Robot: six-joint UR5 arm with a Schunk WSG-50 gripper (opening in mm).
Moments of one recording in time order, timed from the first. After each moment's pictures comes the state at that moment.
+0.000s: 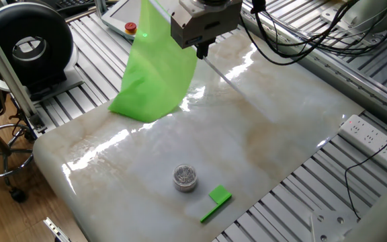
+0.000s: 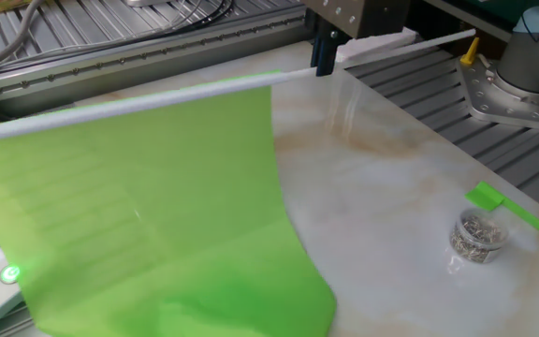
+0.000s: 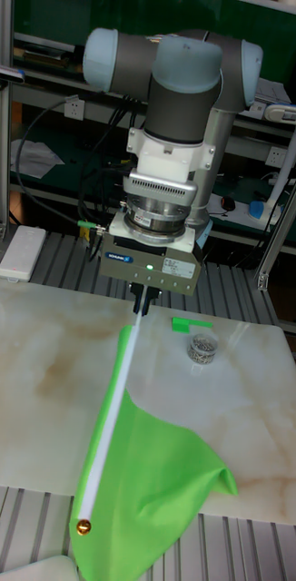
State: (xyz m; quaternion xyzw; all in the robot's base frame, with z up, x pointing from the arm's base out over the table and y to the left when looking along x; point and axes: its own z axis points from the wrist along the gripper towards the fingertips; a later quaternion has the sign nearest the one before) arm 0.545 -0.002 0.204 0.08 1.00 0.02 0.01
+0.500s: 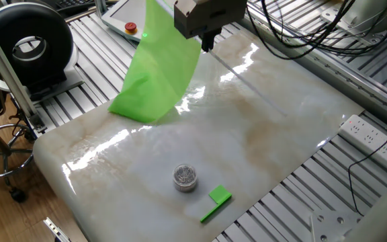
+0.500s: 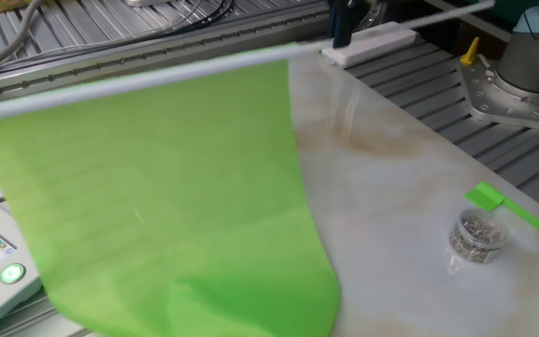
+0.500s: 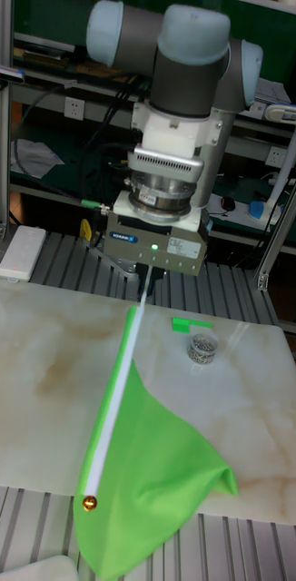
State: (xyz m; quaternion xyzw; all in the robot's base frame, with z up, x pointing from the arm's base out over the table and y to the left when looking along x) arm 0.530 0.001 0.241 0.08 1.00 0.02 -0.01
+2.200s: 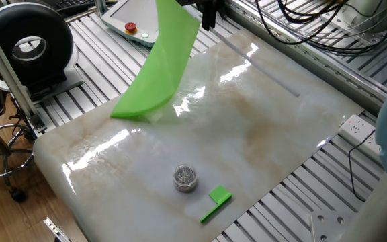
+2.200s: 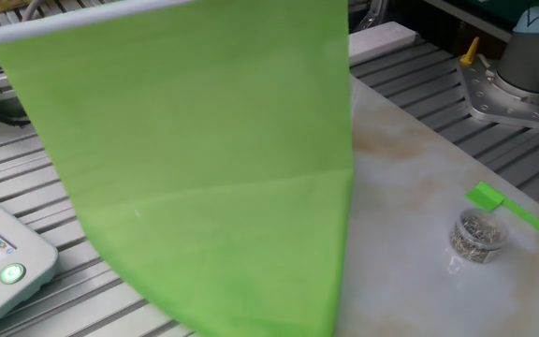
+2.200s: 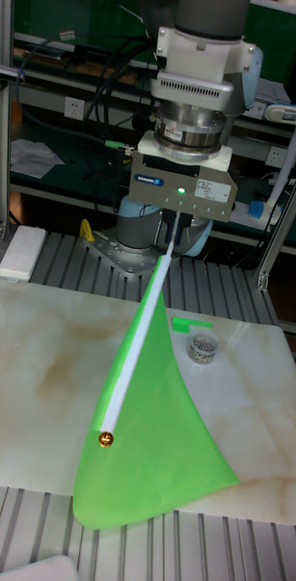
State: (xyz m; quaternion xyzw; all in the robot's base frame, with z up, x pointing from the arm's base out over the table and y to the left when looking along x) arm 0.509 0.007 0.311 0.08 1.00 0.00 -0.03
